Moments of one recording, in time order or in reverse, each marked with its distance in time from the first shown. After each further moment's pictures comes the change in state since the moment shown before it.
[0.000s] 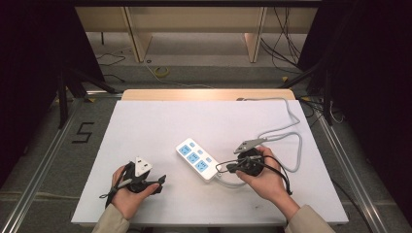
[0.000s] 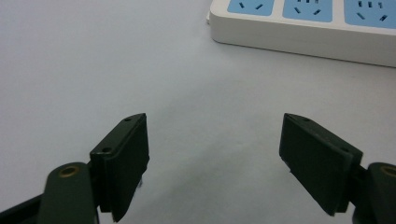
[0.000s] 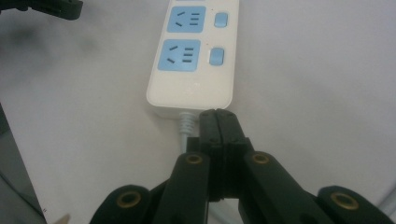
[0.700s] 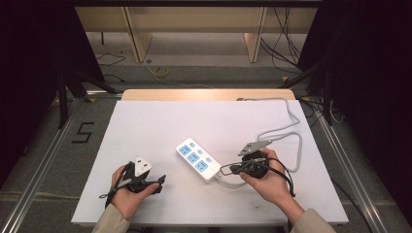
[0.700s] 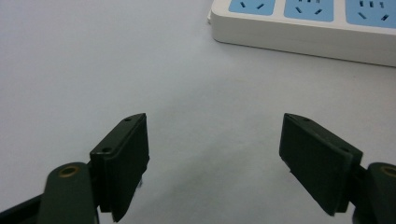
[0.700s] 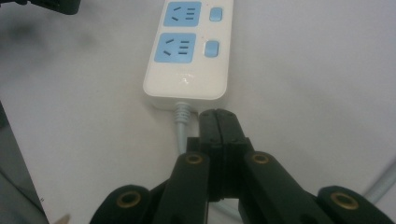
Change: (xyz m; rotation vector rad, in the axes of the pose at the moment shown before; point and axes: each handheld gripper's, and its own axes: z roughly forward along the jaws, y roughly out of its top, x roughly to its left) left arm 0.001 0.000 0.000 -0.001 0.000 -0.002; right arm -0.002 -0.010 -0.007 -0.018 -0.010 -0.001
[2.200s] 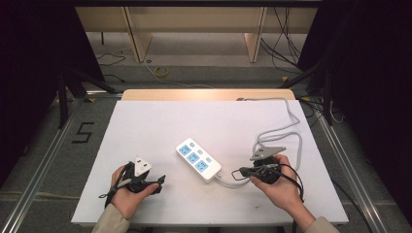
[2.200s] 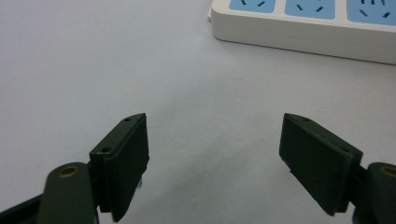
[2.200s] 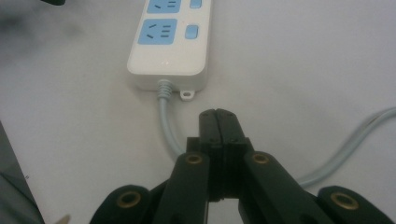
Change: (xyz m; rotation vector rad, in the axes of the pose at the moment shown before) left arm 0.001 -0.001 0.000 0.006 -0.002 0.001; right arm -0.008 -0.025 -0.016 -0.042 -0.042 0.010
